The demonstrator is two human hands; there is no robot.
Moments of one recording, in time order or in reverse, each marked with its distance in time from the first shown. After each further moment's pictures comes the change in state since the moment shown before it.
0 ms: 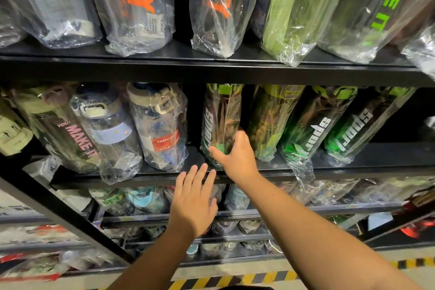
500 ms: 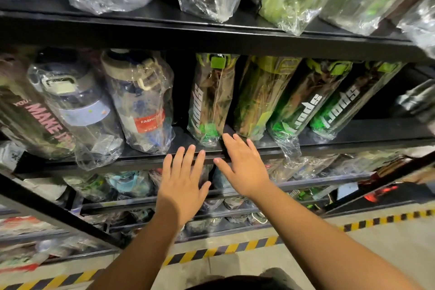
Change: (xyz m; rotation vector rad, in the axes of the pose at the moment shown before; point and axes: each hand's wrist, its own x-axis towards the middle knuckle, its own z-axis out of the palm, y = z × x) left_hand -0.002 0.000 0.003 0.039 -0.004 0.030; right_hand -0.054 0.054 -0.021 -0.535 -0.243 -0.228
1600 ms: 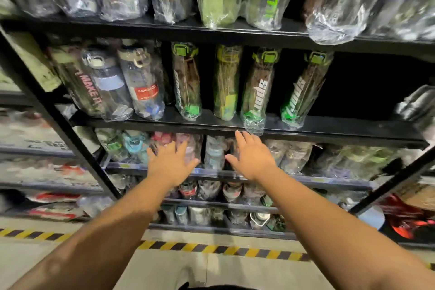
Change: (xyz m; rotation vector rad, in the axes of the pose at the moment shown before) left_hand -0.044 0.103 -0.095 -0.030 -0.449 -0.433; right_hand -0.107 0.087 -0.077 -0.187 -0.212 -0.018
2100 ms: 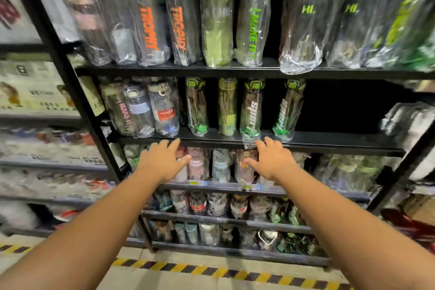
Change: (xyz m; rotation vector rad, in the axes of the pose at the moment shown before) left_hand -0.110 -0.019 -0.098 0.063 0.143 -0.047; right_hand -0.101 0.022 -0.079 -0.049 0.051 0.085
